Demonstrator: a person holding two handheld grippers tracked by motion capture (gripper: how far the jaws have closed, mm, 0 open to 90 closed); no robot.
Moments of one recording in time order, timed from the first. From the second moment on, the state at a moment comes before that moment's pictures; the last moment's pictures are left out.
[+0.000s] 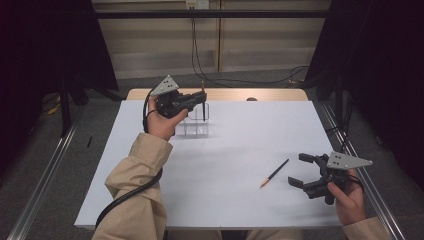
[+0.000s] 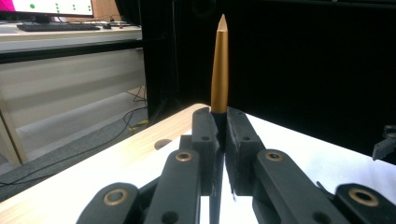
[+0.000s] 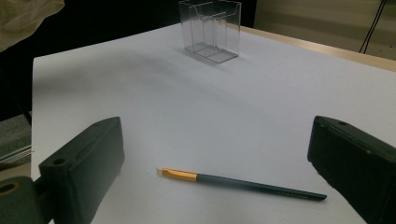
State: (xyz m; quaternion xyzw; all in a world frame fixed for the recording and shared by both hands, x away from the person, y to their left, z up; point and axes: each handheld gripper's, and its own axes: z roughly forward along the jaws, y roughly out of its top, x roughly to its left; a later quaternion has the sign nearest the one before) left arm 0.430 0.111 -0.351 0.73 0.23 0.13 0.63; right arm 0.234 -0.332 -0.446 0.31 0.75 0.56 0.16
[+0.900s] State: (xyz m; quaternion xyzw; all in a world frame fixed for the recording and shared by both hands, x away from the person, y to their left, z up) left arm 0.454 0.111 -0.352 0.72 0.26 0.16 0.62; right arm 0.234 -0.332 -0.446 0.31 0.75 0.56 0.15
